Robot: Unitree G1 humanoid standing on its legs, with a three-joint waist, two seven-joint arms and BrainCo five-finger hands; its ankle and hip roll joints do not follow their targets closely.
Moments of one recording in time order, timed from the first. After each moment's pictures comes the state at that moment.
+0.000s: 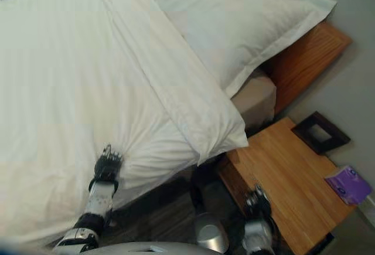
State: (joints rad) left arm -0.12 0.08 0.17 0.81 -1.07 -0.19 -0.08; right arm 0.11 -0.21 -0.17 0.91 0.98 -0.24 -0.02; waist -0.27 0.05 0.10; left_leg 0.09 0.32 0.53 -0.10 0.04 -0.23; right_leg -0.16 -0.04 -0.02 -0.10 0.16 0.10
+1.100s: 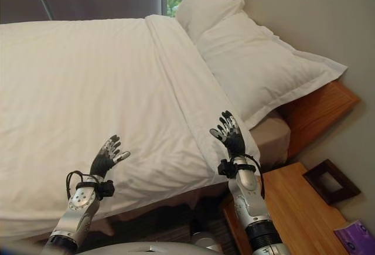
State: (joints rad) left arm 0.08 0.31 -0.10 0.33 -0.31 -0.23 0.04; right arm -0.03 -0.23 0.16 0.21 0.49 -0.27 -0.04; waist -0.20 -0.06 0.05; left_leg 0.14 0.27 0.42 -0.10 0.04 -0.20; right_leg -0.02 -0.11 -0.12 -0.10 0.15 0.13
